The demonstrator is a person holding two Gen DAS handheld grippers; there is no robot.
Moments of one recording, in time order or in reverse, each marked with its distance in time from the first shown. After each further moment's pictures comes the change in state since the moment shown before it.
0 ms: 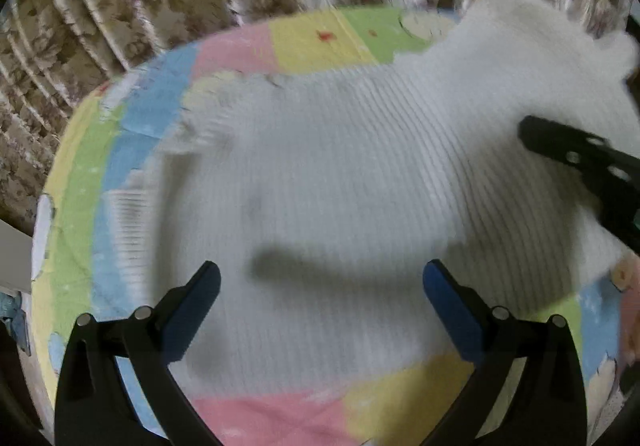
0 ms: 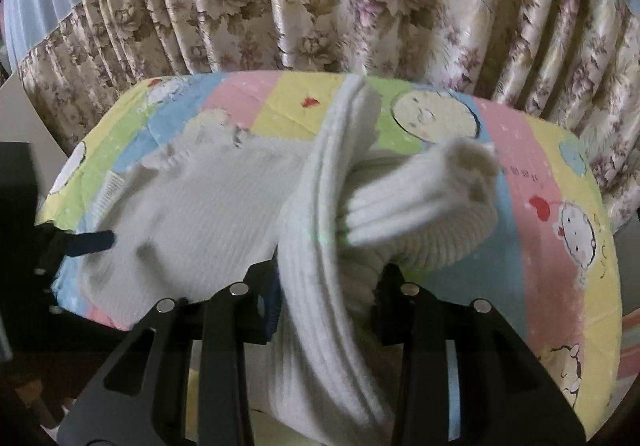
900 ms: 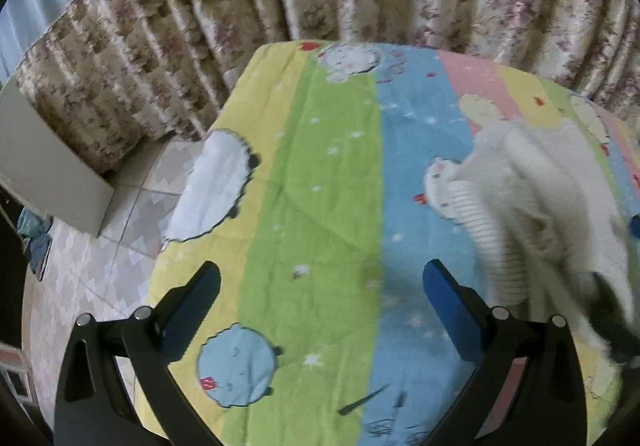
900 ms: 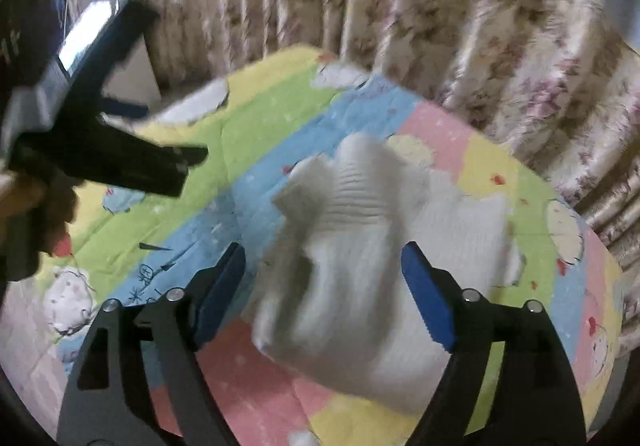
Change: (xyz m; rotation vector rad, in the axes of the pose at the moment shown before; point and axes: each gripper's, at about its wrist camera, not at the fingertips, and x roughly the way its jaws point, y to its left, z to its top) left arm -0.051 0.231 -0.047 -0.260 -0.031 0.184; right arm -0.016 0.192 0.010 -0.392 -0.017 0.169
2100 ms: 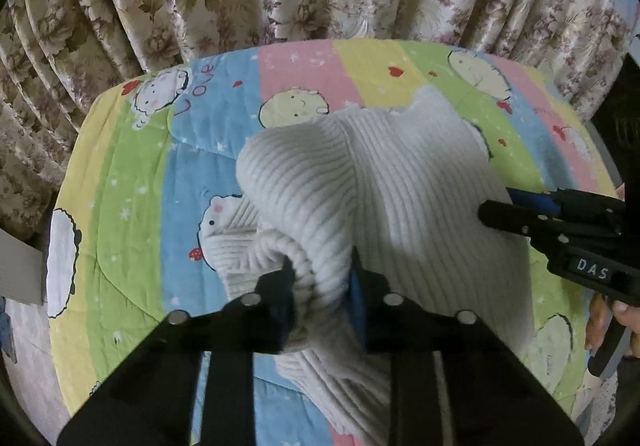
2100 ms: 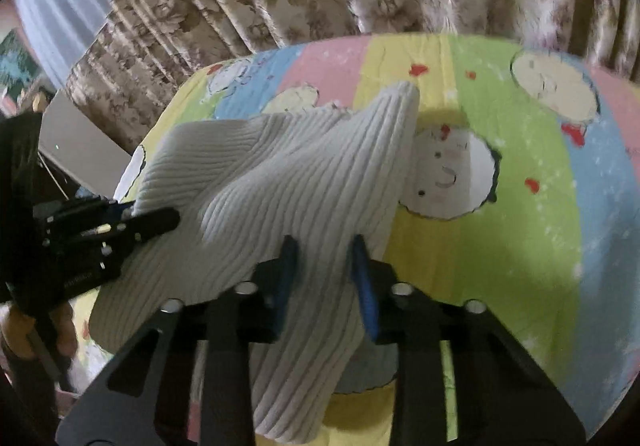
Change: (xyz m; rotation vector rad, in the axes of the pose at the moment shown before) left arm 0.020 -0.146 0.035 0.217 0.026 -0.288; right arm 0.050 -0.145 -0.050 0.455 0.046 0.143
